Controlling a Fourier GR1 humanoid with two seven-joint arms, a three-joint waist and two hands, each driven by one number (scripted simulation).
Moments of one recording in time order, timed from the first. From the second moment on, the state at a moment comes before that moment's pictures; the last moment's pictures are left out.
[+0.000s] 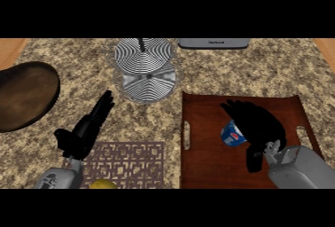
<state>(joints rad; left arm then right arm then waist) -0.11 0.20 -0.16 -1.40 0.12 -0.02 -0.06 -0.39 -0.50 0.53 -1.68 0.63 0.60 0.65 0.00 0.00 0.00</state>
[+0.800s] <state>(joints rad) -0.13 0.17 -0.09 -1.31 0.08 -0.08 -0.12 -0.34 -0.37 0.45 -1.57 0.81 0.46 0.34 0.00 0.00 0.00</state>
